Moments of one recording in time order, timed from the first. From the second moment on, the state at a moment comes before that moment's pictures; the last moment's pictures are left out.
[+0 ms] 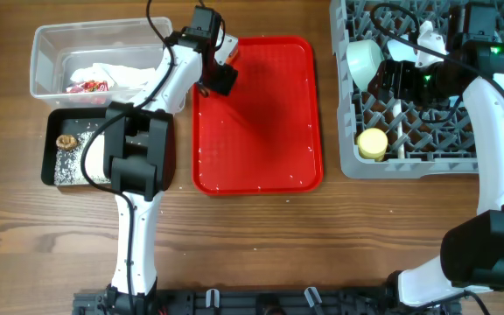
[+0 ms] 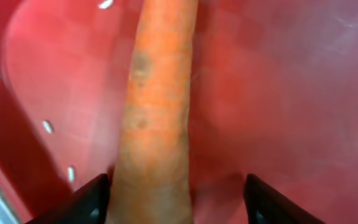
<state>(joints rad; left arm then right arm) -0.27 2.42 1.98 -0.81 0.07 0.18 -0.11 1.72 1.64 -1.14 -0.30 0.00</state>
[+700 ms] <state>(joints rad) -0.32 1.99 2.00 -1.32 0.06 0.01 -0.11 1.72 1.64 -1.14 -0.30 0.00</state>
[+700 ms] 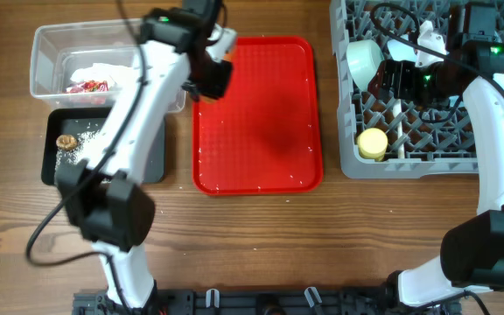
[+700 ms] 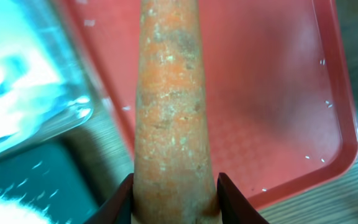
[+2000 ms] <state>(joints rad) 0.33 1.56 1.44 -1.12 0.25 -0.36 -0.11 1.72 1.64 -1.10 -0.30 -0.03</state>
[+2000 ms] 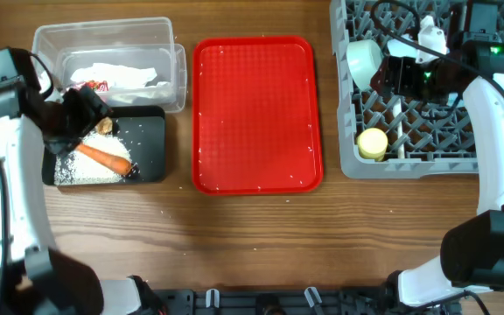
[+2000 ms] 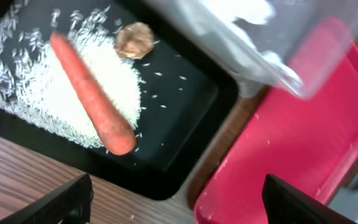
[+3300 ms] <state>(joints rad) 0.09 1.39 1.44 -1.07 0.27 -0.12 -0.09 0.08 0.06 0.11 -0.24 -0.03</state>
